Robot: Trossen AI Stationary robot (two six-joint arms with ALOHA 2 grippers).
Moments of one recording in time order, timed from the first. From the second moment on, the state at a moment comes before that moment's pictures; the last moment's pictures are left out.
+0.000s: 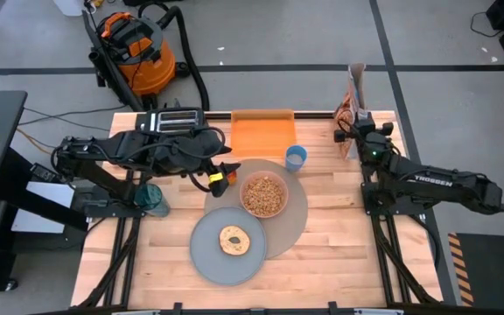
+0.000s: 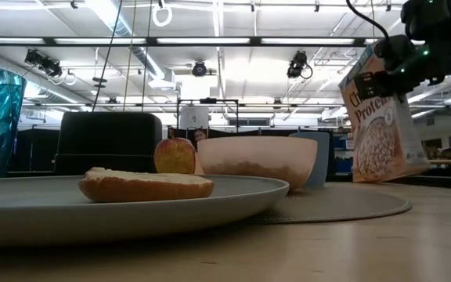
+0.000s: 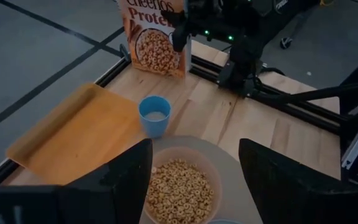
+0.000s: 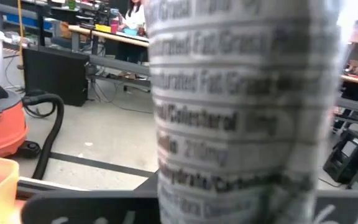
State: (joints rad) left arm -0.19 1.47 1.83 -0.94 -0.50 -0.49; right arm -0.48 0.59 0.23 0.30 1.07 -0.13
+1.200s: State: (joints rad) left arm -0.20 1.47 1.83 -0.94 -0.50 -0.49; right arm -0.35 0.61 0.57 0.03 1.11 -0.08
